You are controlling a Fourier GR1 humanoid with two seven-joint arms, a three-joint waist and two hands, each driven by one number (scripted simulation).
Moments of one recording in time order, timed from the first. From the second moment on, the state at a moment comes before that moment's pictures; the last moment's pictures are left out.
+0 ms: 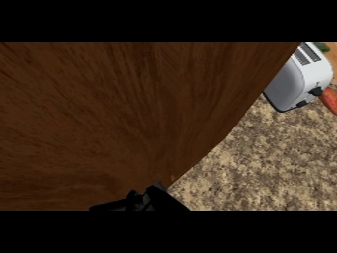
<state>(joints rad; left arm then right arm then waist) 0.27 0.72 -0.16 -1.65 0.75 -0.26 -0.59 -0.59 -0.05 0.79 -2.08 -0.23 -0.41 0.54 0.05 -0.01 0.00</state>
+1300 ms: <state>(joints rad) 0.45 0.74 0.04 -1.93 0.84 -0.24 -0.42 -0.96 -0.01 0.54 -1.40 -0.71 -0.06 0.32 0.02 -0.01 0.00</state>
